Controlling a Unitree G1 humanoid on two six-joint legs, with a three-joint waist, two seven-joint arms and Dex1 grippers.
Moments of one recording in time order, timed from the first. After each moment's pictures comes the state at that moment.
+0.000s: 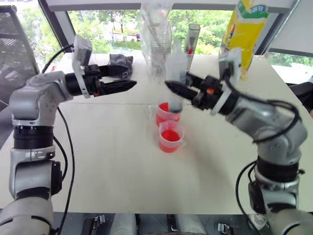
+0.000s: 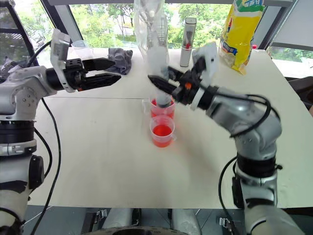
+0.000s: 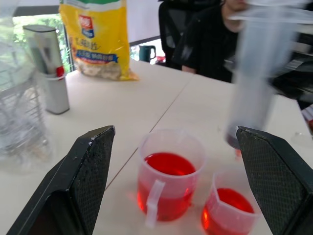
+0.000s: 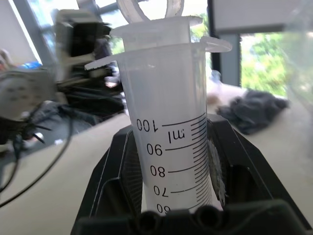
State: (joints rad) left arm -0.86 0.65 0.13 0.11 -0.60 0.74 -1.14; right arm -0.78 -0.51 -0.14 -0.38 0.84 1.04 0.36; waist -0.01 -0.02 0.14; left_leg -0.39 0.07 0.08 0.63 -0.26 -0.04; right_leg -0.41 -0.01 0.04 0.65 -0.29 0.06
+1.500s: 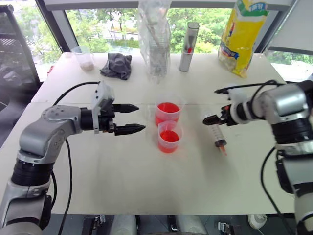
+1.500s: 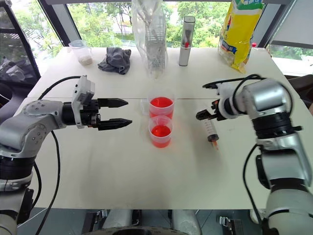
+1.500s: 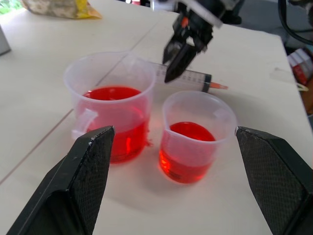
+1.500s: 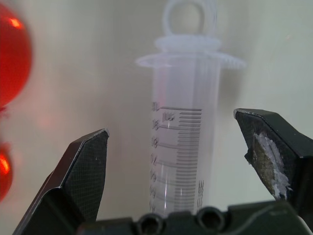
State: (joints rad) left arm -0.51 0.75 0.03 -0.25 -0.64 0.74 -1.07; right arm -0.93 -0.85 0.18 0.06 0.49 1.54 0.59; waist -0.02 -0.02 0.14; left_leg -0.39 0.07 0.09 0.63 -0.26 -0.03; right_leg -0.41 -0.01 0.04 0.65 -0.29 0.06
